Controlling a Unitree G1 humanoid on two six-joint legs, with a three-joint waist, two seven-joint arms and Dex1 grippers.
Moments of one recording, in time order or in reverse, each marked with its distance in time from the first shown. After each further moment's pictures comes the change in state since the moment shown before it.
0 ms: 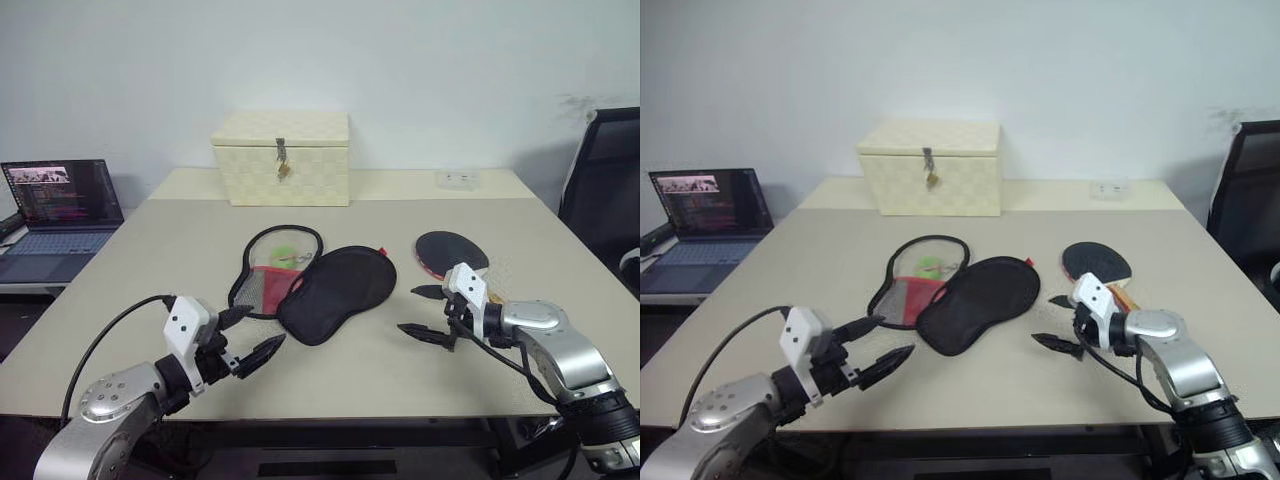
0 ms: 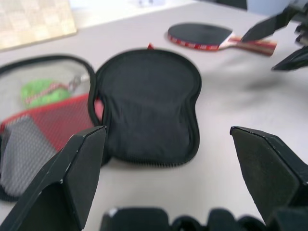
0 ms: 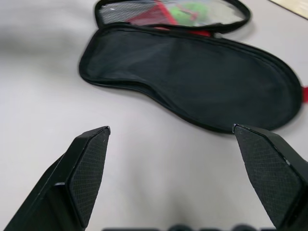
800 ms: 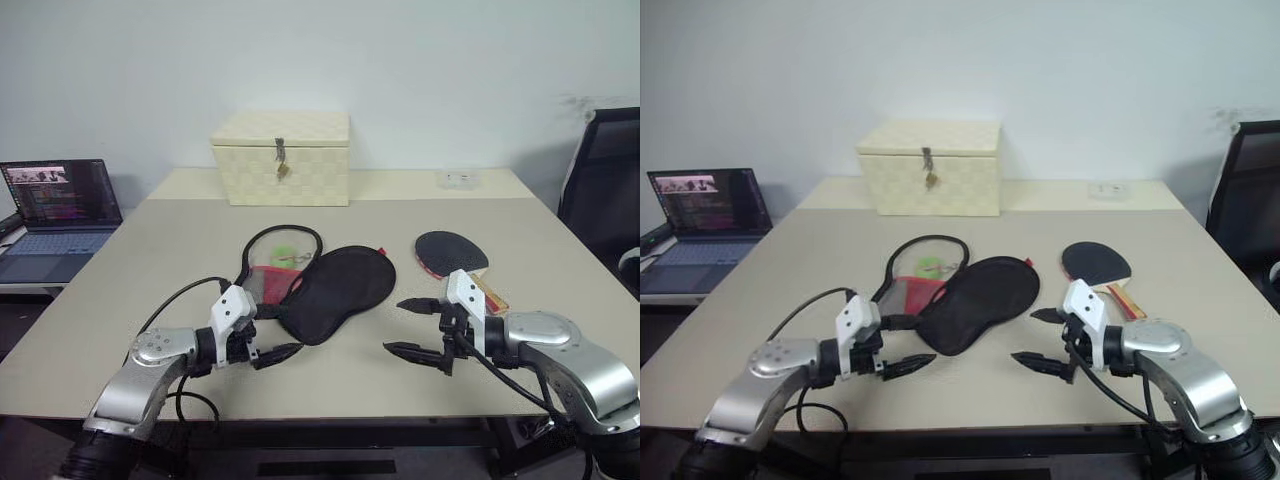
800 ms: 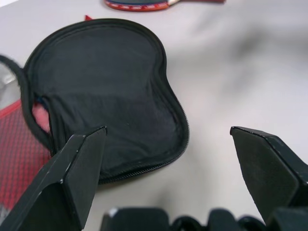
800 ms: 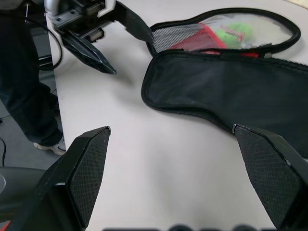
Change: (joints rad) left arm -0.448 0.040 -0.320 0.603 0.226 -0.314 -0.407; right arm 0.124 -0.026 -0.042 -0.398 0.181 0.312 -0.093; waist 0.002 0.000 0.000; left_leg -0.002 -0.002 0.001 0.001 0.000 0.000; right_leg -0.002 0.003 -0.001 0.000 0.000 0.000
